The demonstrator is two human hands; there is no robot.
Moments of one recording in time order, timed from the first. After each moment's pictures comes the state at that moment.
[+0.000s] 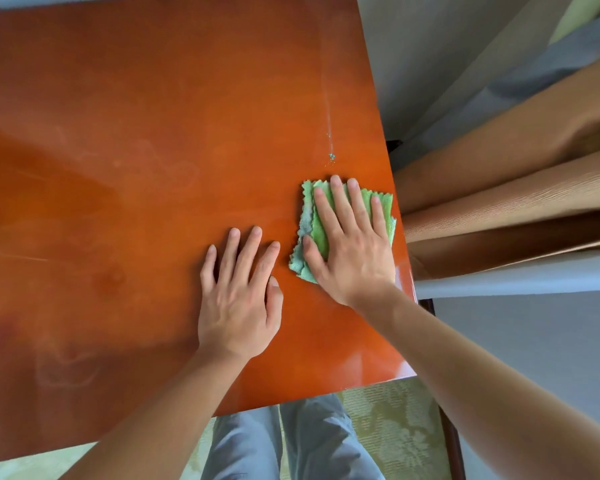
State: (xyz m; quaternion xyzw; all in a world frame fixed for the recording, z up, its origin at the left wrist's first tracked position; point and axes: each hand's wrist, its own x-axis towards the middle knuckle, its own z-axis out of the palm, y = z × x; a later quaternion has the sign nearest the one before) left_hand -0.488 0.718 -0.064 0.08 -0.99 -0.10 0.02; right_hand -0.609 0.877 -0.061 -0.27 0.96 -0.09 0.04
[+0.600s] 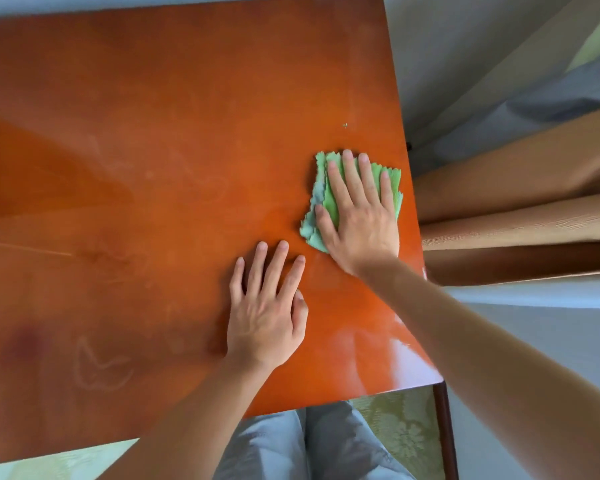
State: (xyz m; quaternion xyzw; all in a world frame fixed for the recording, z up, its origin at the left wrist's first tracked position) left_hand -0.490 0.716 -0.056 0.08 -0.99 -0.12 0.00; right_hand -0.660 0.837 -0.056 -0.26 0.96 -0.07 0.07
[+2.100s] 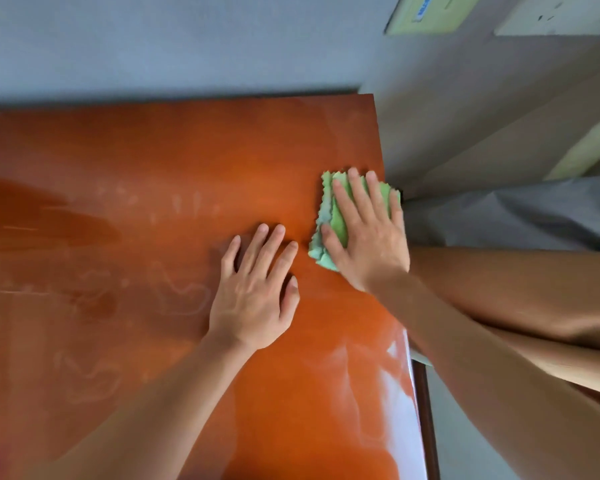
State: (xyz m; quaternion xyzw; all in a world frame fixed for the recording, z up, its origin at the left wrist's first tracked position) left_hand -0.659 0.651 -0.057 0.02 -0.99 -0.12 0.02; right_hand -0.799 0.818 -0.050 -0.27 0.96 -0.02 0.10
